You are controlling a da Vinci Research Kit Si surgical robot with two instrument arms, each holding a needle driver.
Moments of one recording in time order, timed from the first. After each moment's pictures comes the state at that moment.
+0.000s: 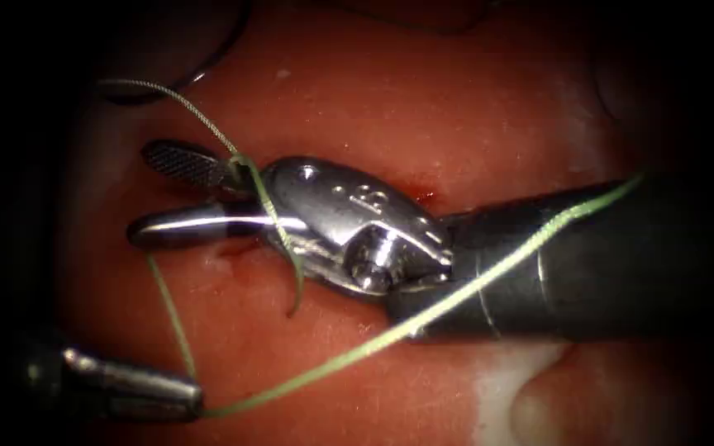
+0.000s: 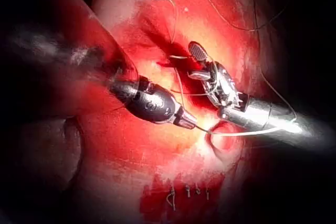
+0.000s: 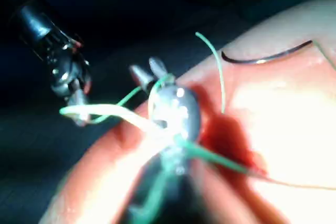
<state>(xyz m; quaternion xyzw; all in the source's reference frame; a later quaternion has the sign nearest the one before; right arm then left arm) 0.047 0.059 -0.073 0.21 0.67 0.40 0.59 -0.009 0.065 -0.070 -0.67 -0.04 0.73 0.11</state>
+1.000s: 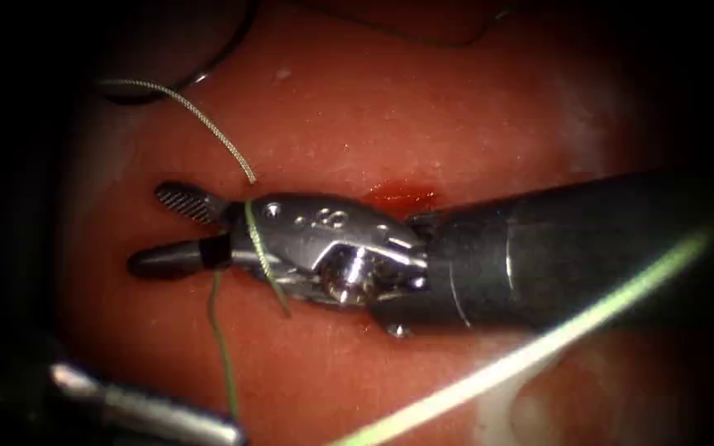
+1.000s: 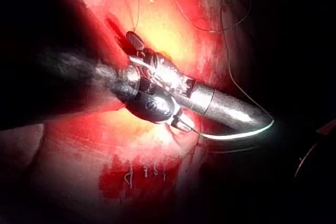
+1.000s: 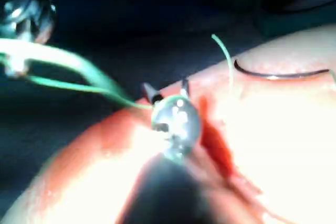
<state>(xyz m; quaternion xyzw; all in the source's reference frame) 0.048 0.055 -0.072 0.22 0.57 0.35 0.71 -0.011 0.071 -0.081 -0.71 -0.10 0.69 0.10</state>
